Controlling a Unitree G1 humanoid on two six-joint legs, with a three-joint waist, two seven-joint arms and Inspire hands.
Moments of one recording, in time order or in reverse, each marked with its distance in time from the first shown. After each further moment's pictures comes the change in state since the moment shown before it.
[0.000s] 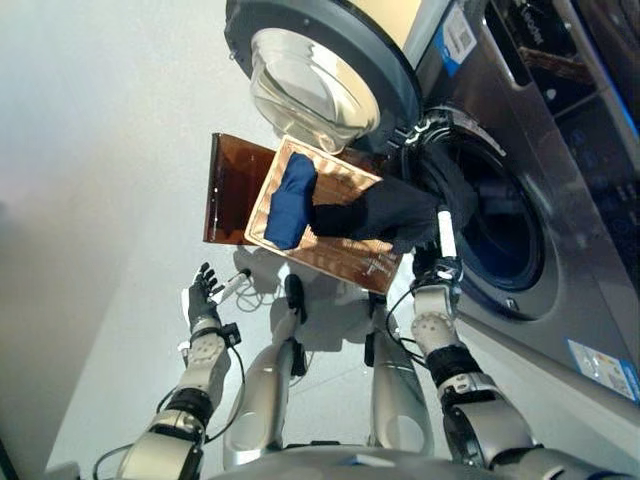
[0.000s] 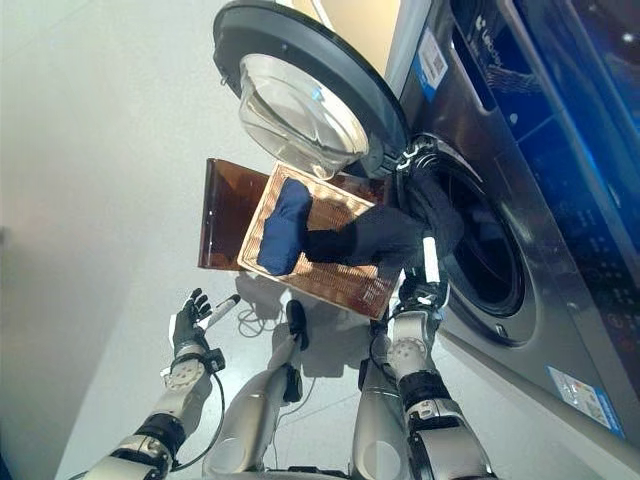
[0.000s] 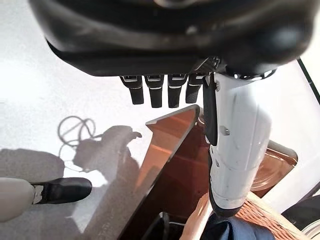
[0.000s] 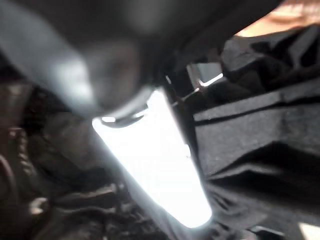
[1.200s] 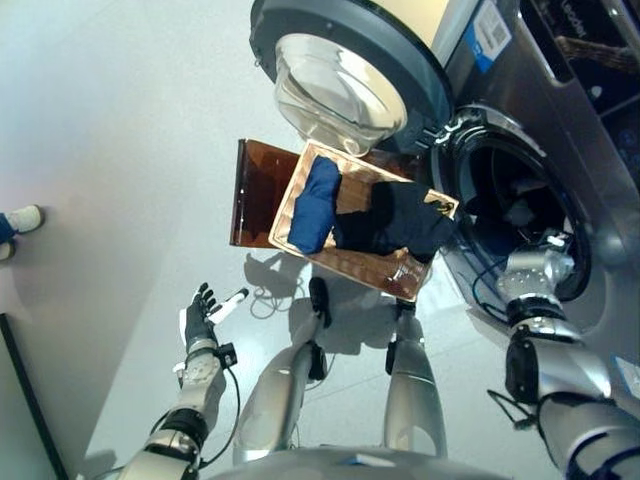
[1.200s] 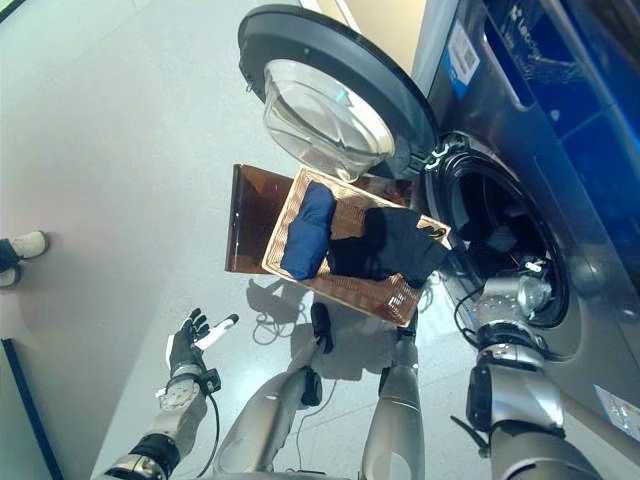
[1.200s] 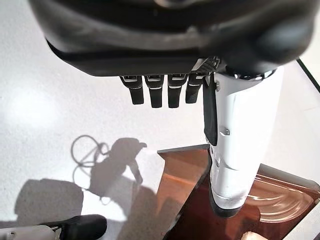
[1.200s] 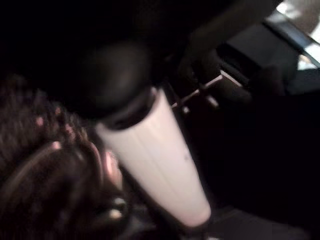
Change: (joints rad) left arm 0.081 0.022 -0.047 0.005 -0.003 -0.018 -0.047; right arm -0.327 -0.427 -0.175 0.386 -0.148 0.085 -0.254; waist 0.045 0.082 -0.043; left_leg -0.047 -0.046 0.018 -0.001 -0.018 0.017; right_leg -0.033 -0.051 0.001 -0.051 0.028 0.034
